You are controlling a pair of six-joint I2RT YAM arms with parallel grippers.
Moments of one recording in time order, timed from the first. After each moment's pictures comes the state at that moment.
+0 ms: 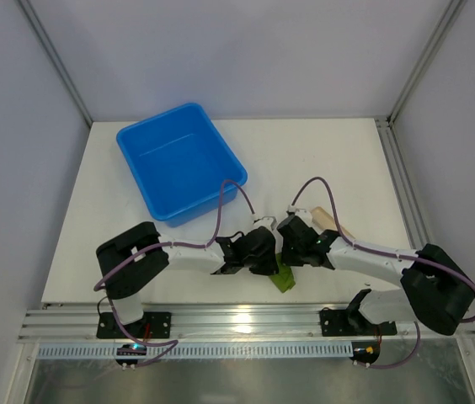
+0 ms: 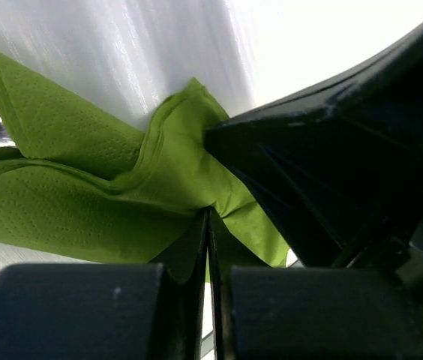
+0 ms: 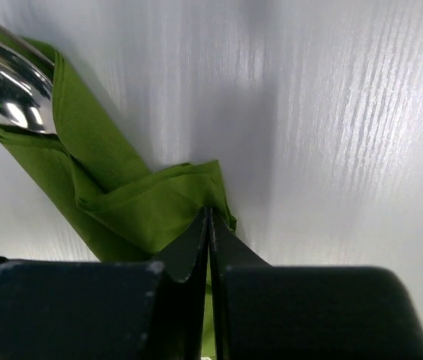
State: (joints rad) left arm -1.14 1.78 0.90 0.06 -0.02 -0.92; right arm 0.79 1.28 0.56 -0.34 0.16 0.79
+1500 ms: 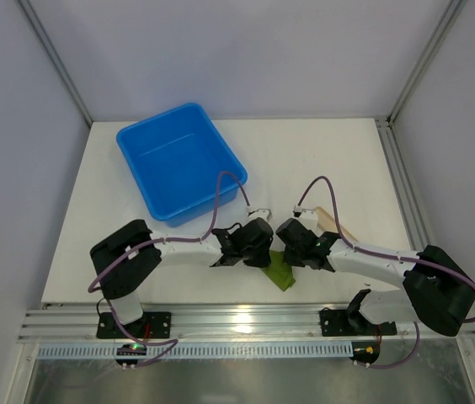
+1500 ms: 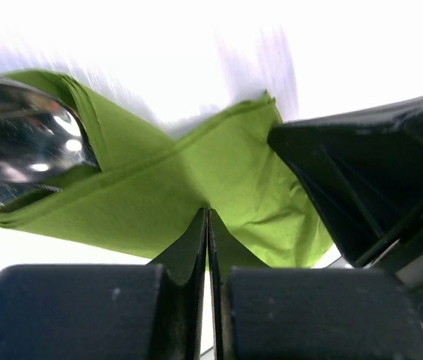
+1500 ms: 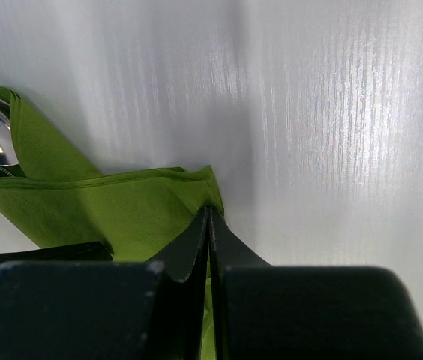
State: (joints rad) left arm -1.10 1.75 0.95 -0.08 -0.07 -0.86; right arm 0.82 1.28 0.56 -0.39 0.31 0.89
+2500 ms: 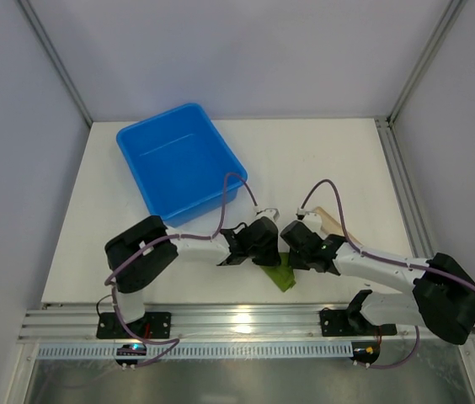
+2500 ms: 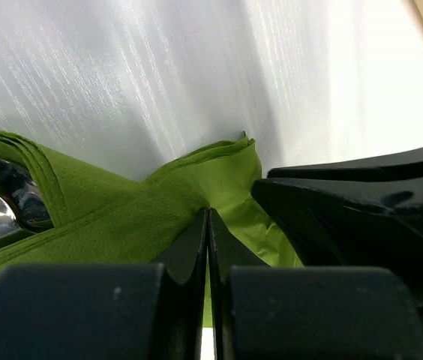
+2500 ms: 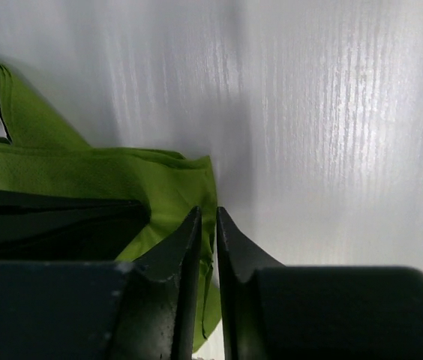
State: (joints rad) left arm -1.09 1.85 0.99 0.05 -0.01 -0.87; right arm 0.82 1.22 0.53 -0.42 0.29 0.88
